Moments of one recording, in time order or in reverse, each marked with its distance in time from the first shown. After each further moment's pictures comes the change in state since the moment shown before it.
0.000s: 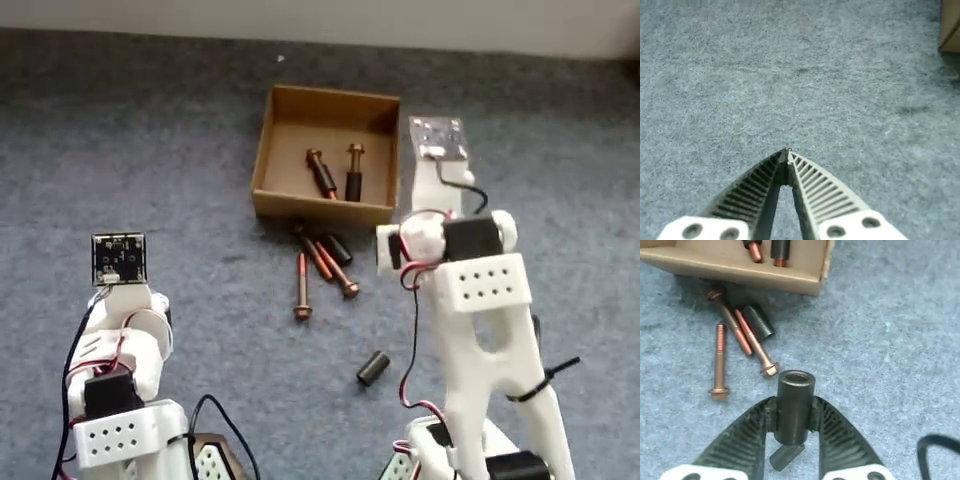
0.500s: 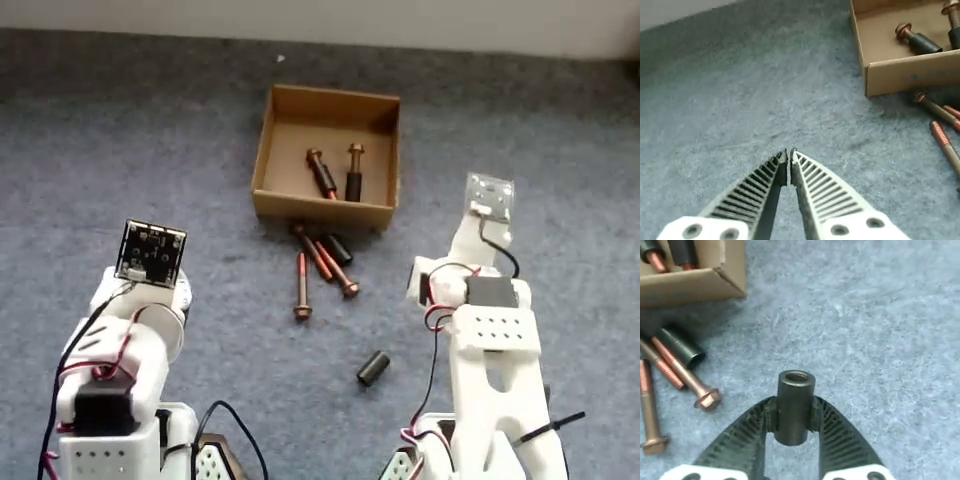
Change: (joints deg) left arm 12.2 -0.2 -16.9 7.6 -6.6; right arm 11.2 -9.8 30.6 -25.2 -3.0
